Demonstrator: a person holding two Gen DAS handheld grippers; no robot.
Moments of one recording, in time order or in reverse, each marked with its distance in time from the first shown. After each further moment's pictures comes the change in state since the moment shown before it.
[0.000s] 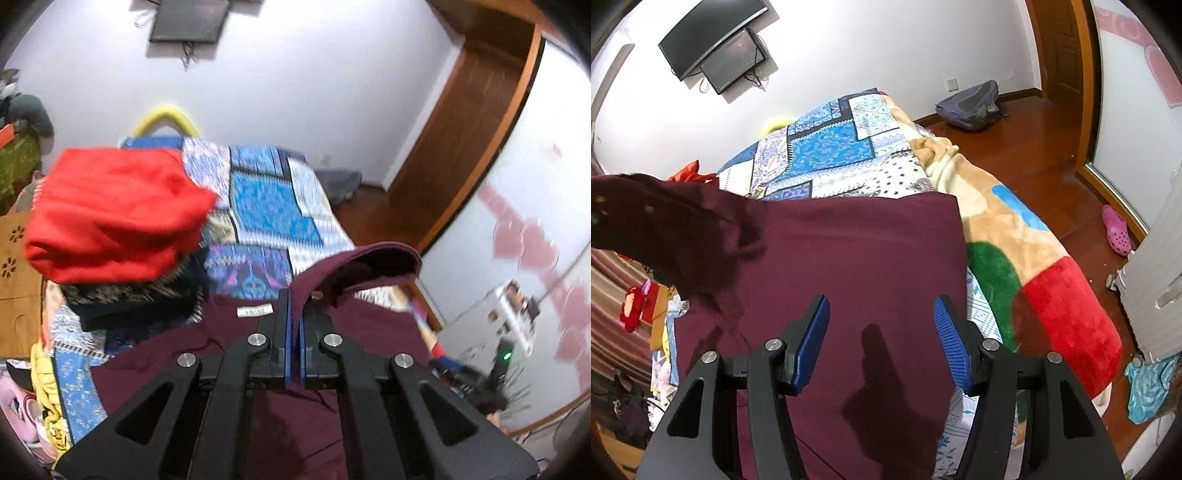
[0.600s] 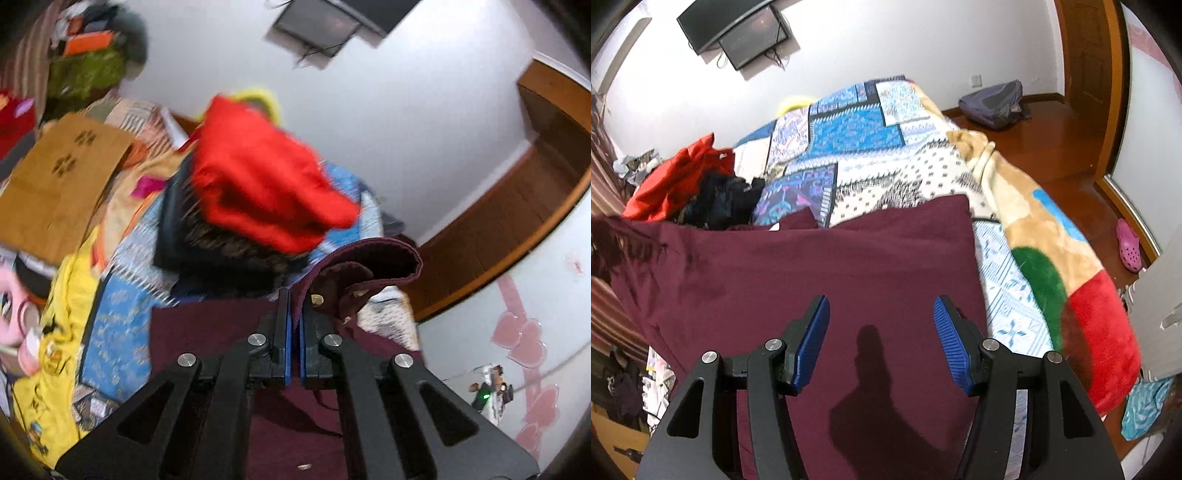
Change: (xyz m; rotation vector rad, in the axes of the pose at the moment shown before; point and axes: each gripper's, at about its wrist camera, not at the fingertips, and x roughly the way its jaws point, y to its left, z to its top) left arm -0.053 0.145 -0.053 -0.391 -0.037 0.095; right arm 0.026 0.034 0.000 -0.076 0.065 0.012
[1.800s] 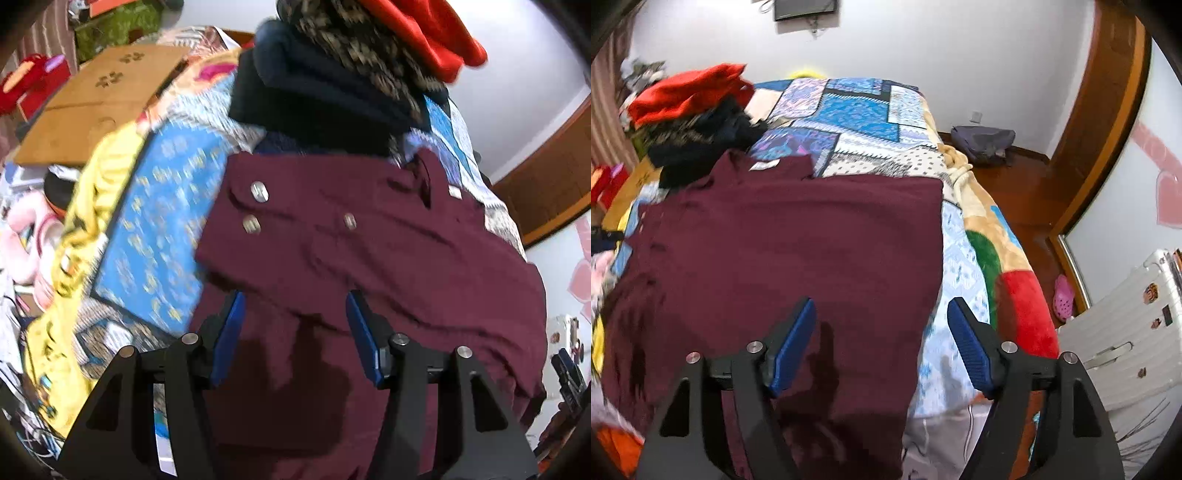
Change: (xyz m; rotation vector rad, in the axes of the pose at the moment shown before) left arm 0.091 0.086 -0.139 0.035 0.237 0.255; right arm -0.060 0.041 -0.069 -0.330 -0.007 -0.253
